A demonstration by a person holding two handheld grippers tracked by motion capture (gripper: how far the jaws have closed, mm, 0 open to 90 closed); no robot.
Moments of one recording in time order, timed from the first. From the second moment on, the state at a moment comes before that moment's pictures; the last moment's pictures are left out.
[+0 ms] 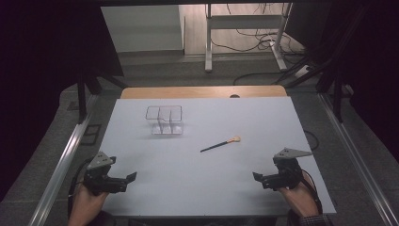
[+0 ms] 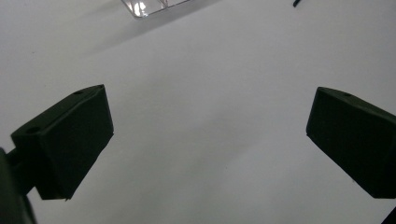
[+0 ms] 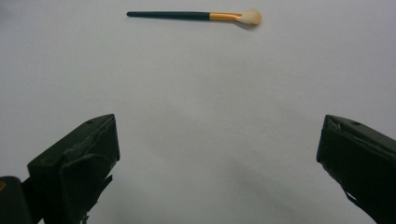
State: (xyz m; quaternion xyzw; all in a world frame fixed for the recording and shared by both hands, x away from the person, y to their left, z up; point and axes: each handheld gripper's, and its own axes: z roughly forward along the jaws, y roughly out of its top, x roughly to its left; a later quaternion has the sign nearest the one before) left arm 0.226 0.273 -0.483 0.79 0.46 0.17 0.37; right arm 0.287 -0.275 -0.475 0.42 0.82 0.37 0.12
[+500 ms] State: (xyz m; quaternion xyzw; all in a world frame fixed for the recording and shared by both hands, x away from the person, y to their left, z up) left arm 0.229 0.272 -0.486 0.79 0.47 0.16 0.36; right arm 0.289 -0.275 -0.478 0.42 0.82 0.36 0.11
